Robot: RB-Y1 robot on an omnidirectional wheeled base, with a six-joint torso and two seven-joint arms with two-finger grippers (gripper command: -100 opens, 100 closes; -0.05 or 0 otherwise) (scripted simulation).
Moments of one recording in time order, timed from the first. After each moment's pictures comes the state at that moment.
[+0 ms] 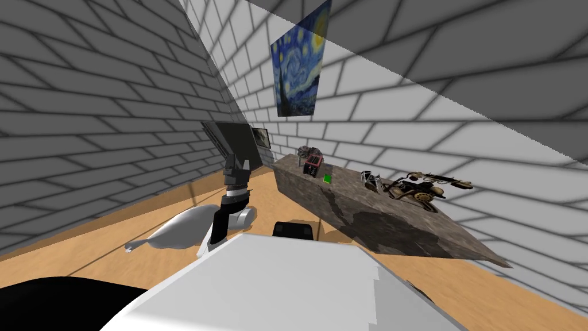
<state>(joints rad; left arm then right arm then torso) 0.47 0.01 0.01 -2.37 0.06 -0.47 -0.14 0.93 -0.84 0.05 -1.39 0.17 -0.13 0.53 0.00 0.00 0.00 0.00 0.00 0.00</state>
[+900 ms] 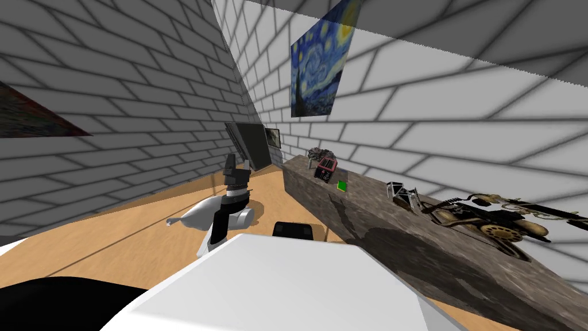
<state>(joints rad) 0.47 0.01 0.01 -2.37 0.06 -0.47 -0.14 1.03 -1.02 0.03 -1.20 0.27 -0.09 0.57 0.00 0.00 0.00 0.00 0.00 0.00</state>
